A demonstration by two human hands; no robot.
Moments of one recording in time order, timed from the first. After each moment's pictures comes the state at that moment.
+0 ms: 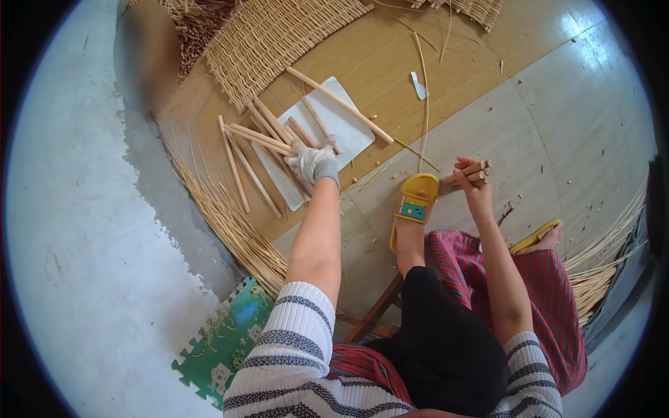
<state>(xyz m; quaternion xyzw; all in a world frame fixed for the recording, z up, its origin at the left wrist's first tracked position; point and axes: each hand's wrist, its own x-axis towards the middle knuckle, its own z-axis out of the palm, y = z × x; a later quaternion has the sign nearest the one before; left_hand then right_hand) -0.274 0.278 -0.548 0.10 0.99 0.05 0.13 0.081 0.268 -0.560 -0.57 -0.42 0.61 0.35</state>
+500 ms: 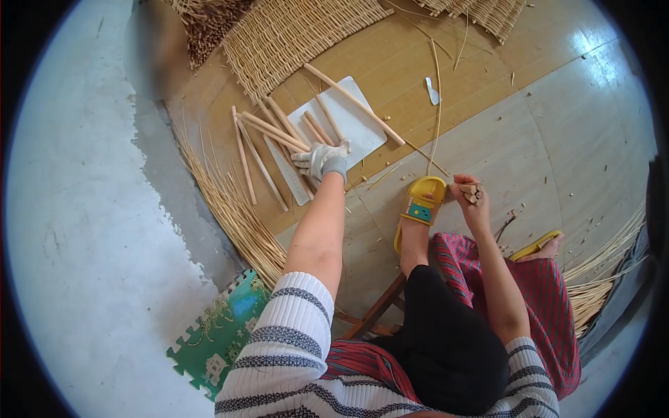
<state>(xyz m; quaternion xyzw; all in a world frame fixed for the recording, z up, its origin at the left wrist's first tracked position) -0.284 0.279 -0.544 0.08 0.97 -0.07 0.22 0.072 0.242 -0.556 -0.56 -0.49 0.59 0.33</state>
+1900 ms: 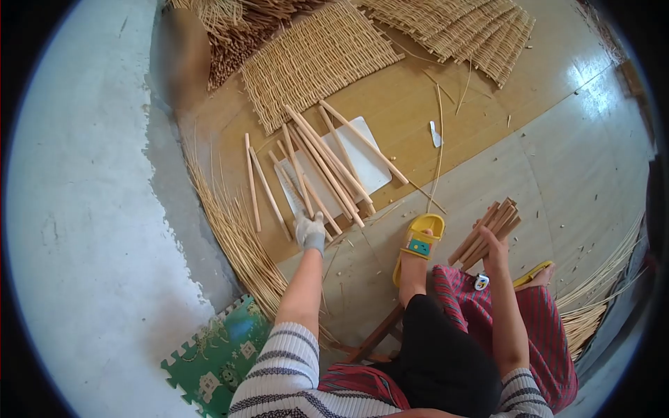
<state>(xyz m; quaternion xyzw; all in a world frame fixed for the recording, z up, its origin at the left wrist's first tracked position) -0.321 0.145 -0.548 0.12 0.99 0.07 0.11 0.118 0.251 -0.502 -0.56 -0.23 0.69 0.40</state>
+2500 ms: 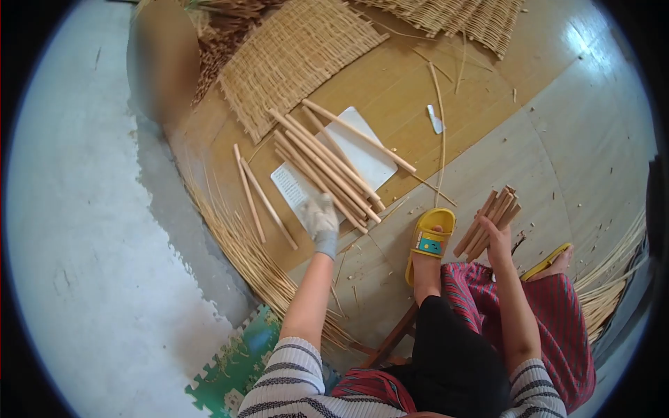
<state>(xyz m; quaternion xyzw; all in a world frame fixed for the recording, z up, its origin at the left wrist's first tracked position) -0.324 0.171 -0.606 0.38 0.92 0.09 0.05 0.101 0.238 -0.546 -0.61 -0.21 0.66 0.38</state>
